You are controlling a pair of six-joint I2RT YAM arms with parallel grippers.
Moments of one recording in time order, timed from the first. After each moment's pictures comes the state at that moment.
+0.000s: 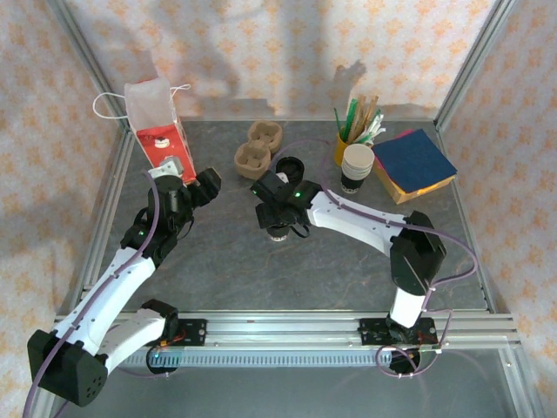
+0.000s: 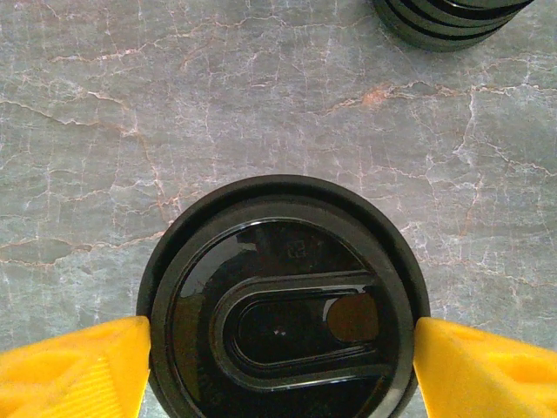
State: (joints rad) left arm -0.29 0.93 0.76 -0.22 -0.15 -0.73; right arm 0.92 1.77 1.47 -0.82 0.25 0.56
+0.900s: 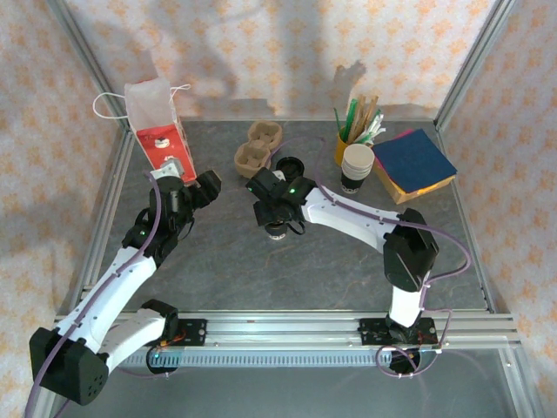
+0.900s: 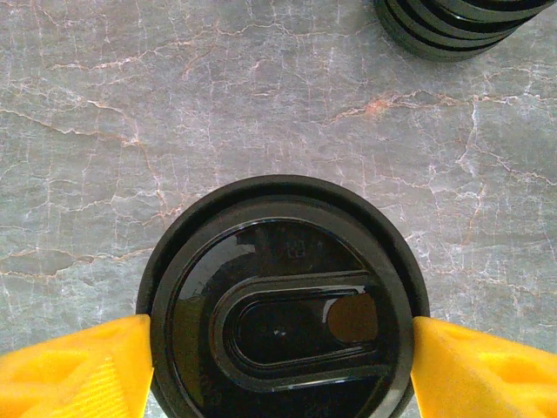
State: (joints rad) left arm -0.28 0.94 0.74 -0.22 -0.15 -0.73; right arm 0.92 1.82 1.54 -0.86 0.25 0.56
